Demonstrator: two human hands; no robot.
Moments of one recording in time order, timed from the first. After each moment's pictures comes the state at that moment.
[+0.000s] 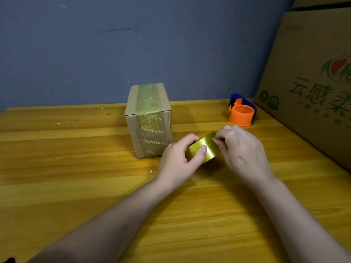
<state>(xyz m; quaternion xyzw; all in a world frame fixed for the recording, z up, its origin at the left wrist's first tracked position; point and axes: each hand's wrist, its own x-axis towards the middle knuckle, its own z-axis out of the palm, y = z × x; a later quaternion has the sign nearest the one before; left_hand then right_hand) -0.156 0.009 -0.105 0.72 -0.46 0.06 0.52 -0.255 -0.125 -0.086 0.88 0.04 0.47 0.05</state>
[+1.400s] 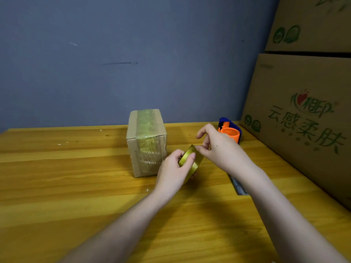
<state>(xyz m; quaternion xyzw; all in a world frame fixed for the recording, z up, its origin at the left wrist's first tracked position) -0.152 -0.001 -0.094 0.71 -0.34 -0.08 0.61 -0.236 -0.111 -0.017 0.95 -0.14 0.24 -0.13</state>
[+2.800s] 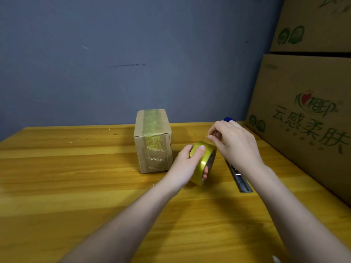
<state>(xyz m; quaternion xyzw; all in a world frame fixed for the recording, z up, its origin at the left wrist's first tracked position) -0.176 0.004 -0.059 0.61 -0.34 -0.27 0.66 -0.251 -0.122 -0.018 0.92 -0.11 0.37 0.05</state>
